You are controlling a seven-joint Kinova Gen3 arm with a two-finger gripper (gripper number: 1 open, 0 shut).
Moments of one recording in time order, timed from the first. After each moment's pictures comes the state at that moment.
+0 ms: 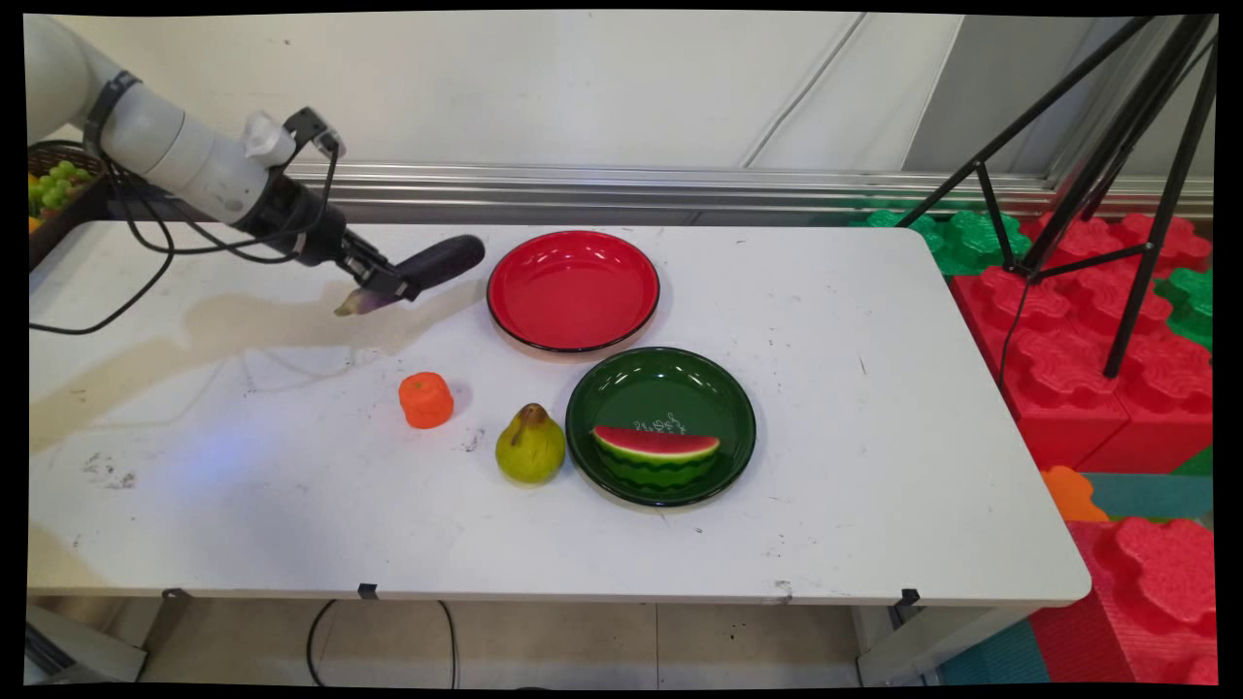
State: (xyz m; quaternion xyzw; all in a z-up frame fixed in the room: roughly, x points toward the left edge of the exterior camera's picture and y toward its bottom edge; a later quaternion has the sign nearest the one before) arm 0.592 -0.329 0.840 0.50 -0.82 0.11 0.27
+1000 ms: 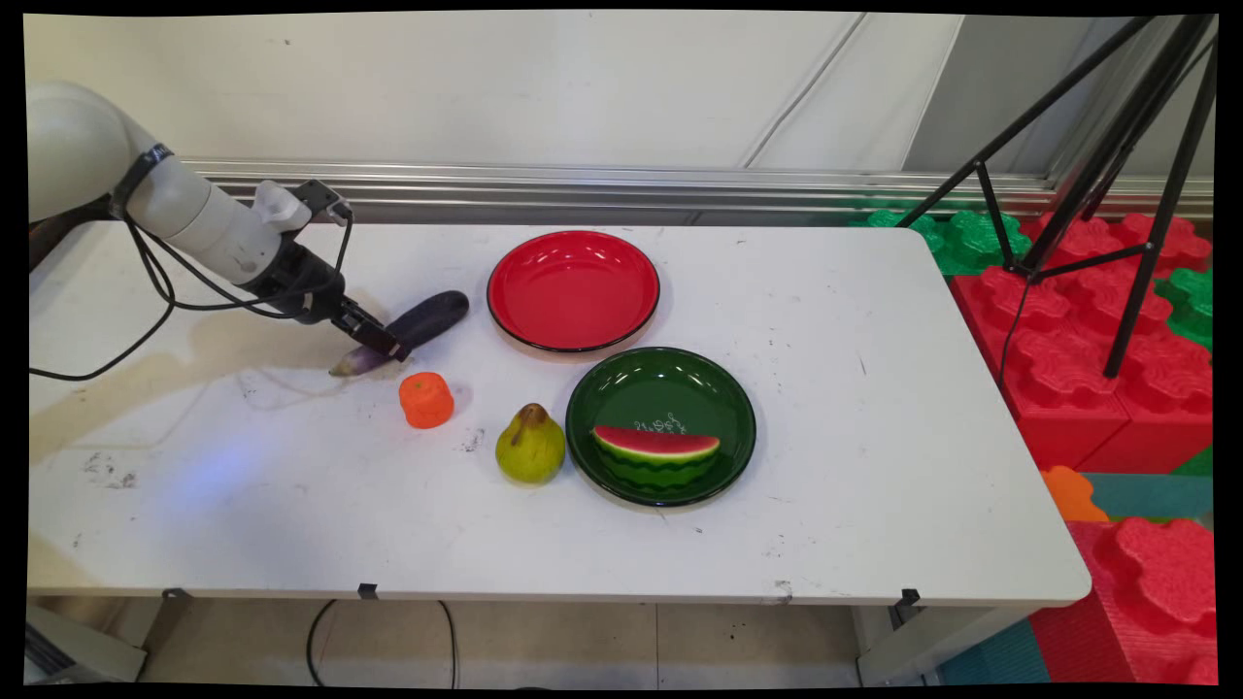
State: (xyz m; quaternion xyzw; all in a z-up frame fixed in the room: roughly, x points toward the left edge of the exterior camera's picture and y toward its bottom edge) arm 0.592 -0.313 0.780 0.56 -0.80 0.08 0.22
